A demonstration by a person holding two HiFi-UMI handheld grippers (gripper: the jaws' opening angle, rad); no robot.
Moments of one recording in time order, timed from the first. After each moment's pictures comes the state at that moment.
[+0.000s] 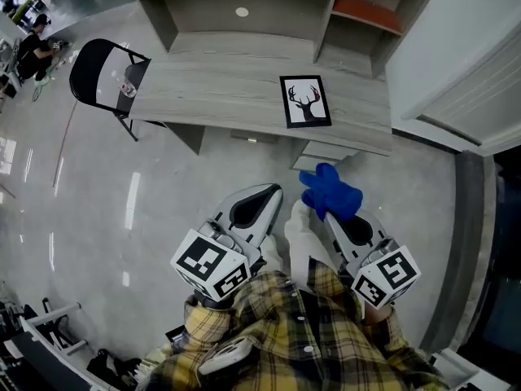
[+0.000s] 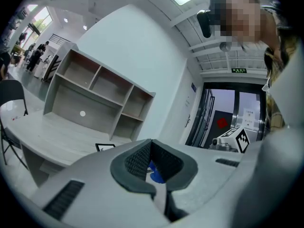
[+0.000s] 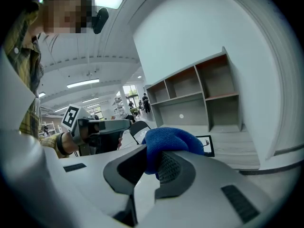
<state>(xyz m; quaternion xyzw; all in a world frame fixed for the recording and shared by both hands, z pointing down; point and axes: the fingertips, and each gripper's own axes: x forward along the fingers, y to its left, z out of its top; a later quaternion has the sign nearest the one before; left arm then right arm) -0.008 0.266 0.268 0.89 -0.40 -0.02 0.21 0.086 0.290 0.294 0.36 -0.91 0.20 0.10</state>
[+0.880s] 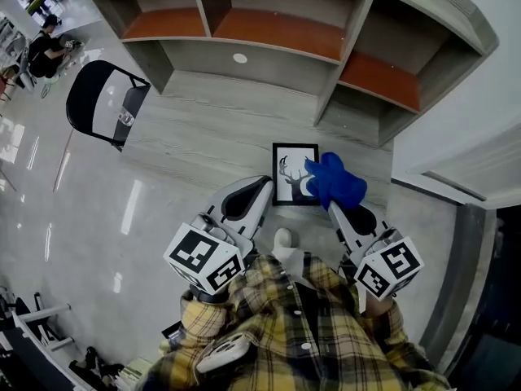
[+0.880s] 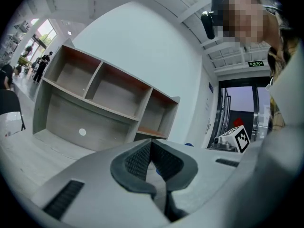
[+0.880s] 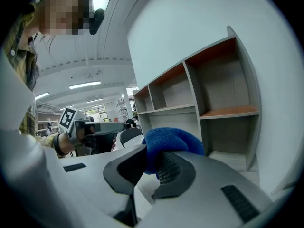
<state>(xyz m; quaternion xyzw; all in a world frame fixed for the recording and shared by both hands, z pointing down) 0.005 0.013 0.256 0.87 -0.46 -0.03 0.19 0.123 0.015 0.279 0.33 -0.92 0.17 0.09</state>
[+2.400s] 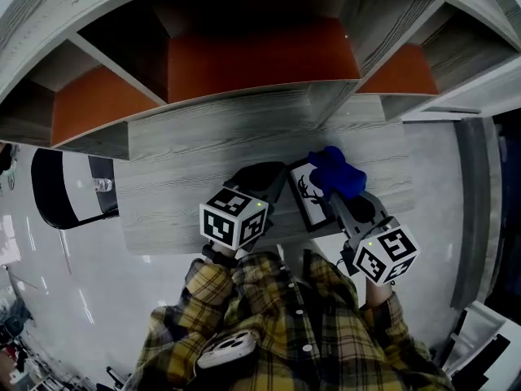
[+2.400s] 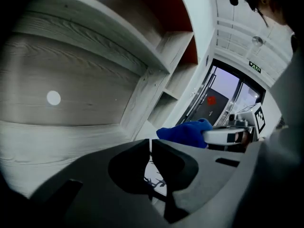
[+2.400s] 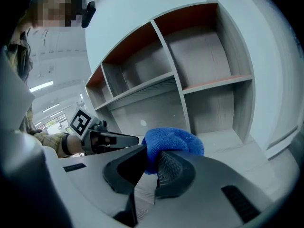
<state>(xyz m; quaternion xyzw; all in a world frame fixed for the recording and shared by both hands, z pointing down) -0.022 -0.171 0.410 0.90 -0.24 0.18 0.31 0.057 -0.112 0.366 0.51 -0.80 0.28 0.11</state>
